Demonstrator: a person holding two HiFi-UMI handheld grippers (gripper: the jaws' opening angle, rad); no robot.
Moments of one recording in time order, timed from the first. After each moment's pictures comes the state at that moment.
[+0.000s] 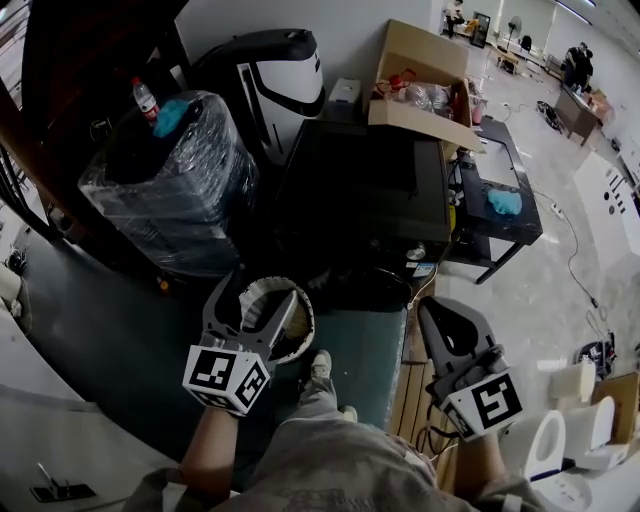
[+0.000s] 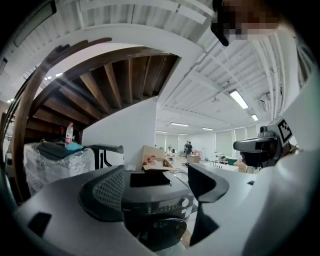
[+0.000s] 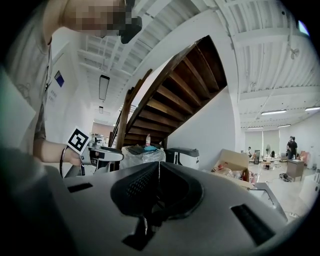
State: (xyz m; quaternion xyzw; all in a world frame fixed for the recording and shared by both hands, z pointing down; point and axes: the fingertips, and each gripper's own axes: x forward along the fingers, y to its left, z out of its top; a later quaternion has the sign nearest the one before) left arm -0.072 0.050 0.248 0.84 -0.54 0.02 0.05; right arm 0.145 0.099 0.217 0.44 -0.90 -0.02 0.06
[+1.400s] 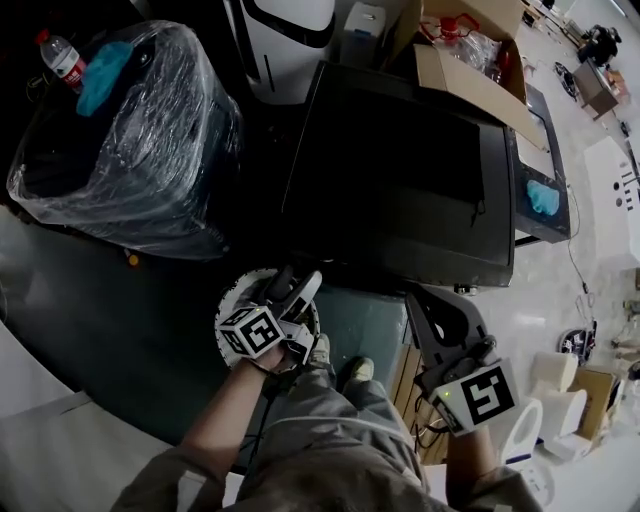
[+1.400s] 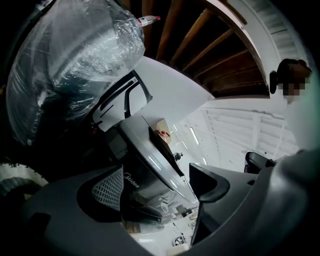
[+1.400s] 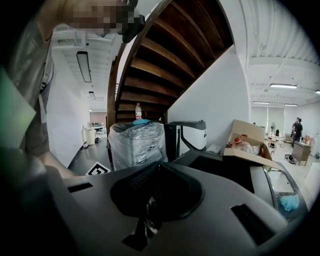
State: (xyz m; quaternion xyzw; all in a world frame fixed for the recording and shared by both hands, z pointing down) left arm -0.129 -0.216 0.553 0.76 -0.43 -0.14 0.47; right arm 0.011 -0.176 0.348 0.43 -0.89 0.09 0.15
